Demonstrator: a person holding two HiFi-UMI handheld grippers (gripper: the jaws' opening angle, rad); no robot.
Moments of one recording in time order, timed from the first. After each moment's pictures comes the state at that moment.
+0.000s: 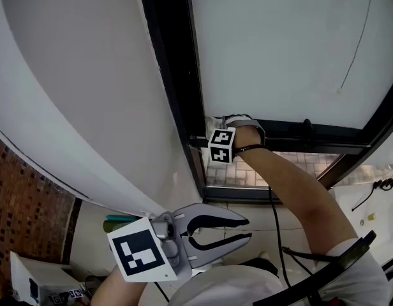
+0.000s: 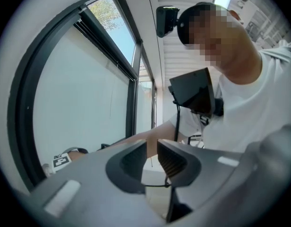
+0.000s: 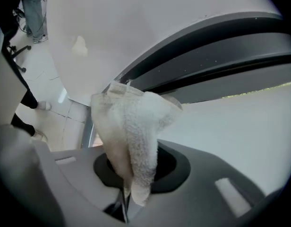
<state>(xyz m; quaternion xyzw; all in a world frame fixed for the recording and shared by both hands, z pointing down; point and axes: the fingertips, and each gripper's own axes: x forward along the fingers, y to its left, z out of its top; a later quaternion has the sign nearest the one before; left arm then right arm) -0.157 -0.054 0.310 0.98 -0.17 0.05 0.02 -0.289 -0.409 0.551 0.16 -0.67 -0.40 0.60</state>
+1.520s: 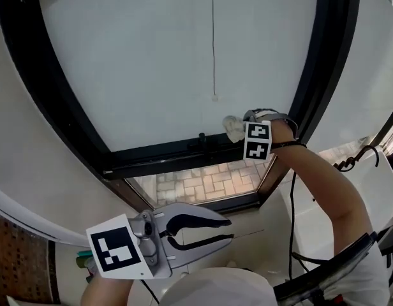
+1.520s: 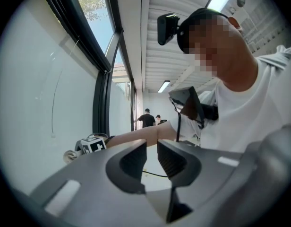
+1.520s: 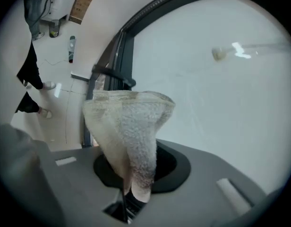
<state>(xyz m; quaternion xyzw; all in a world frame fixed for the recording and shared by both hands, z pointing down) 0.068 -0.100 0.277 1.00 -0.03 0.05 -0.01 0.143 -0.460 0.447 0.26 -0.66 -0.34 0.62</state>
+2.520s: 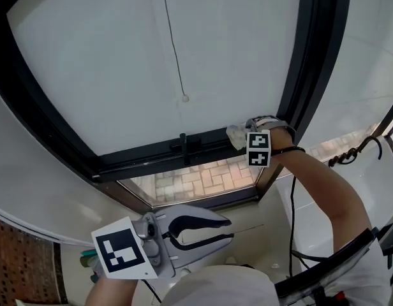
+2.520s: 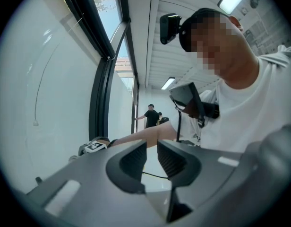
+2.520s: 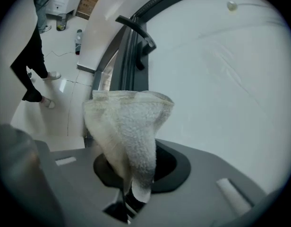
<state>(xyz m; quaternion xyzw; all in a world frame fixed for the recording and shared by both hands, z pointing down) 0.130 -0.131 0.303 1.00 -0.04 0.07 0.02 0.214 -0.481 0.533 0.24 -0.66 -0.33 0.63</state>
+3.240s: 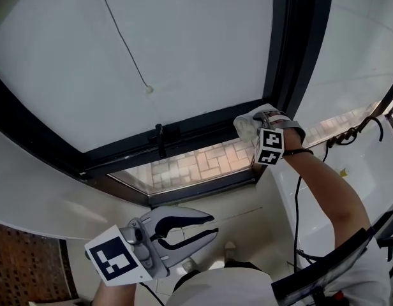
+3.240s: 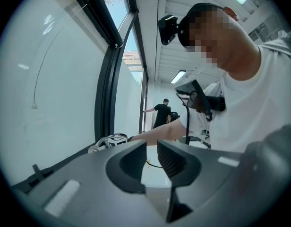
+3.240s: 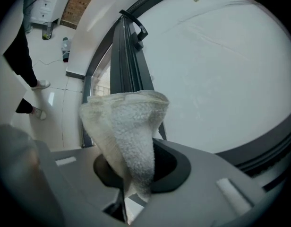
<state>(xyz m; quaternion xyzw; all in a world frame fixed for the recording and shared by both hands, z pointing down) 0.165 -0.149 0.338 0.99 -0.09 0.10 0.05 0.303 -0.471 0.563 0.32 -0.69 -0.30 0.57</state>
